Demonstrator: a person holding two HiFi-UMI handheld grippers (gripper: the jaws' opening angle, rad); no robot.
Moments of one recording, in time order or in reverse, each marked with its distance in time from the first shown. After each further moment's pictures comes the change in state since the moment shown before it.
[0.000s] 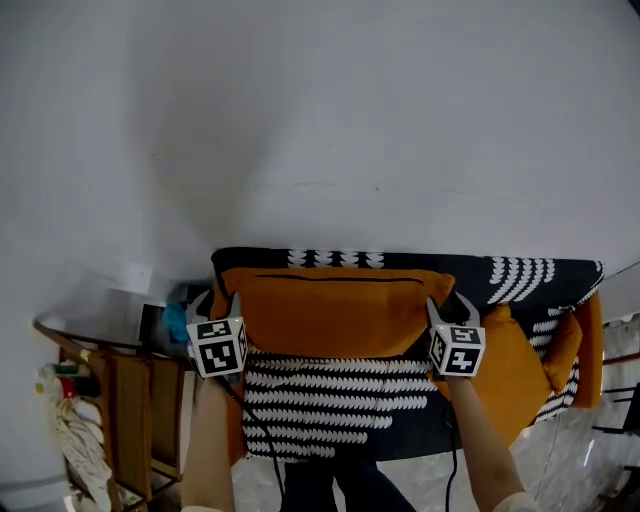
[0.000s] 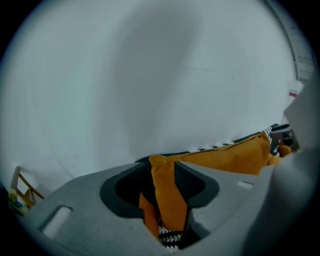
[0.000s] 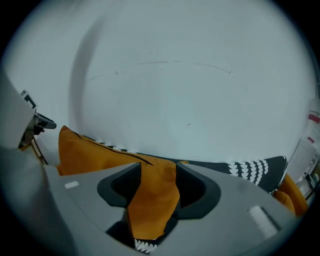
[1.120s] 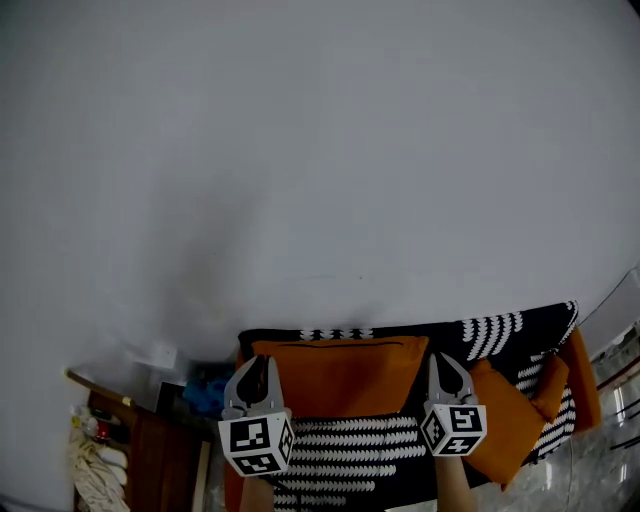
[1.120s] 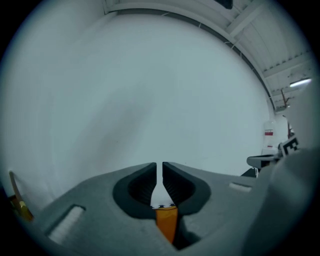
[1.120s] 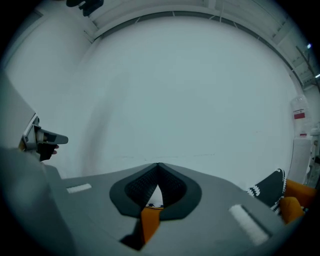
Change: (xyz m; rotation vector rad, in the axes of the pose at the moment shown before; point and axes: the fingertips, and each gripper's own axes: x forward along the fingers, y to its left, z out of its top) left arm -0.259 -0.068 0.145 -0.082 -0.512 -0.169; right arm -0.238 0.063 0.146 0.107 -0.477 0.022
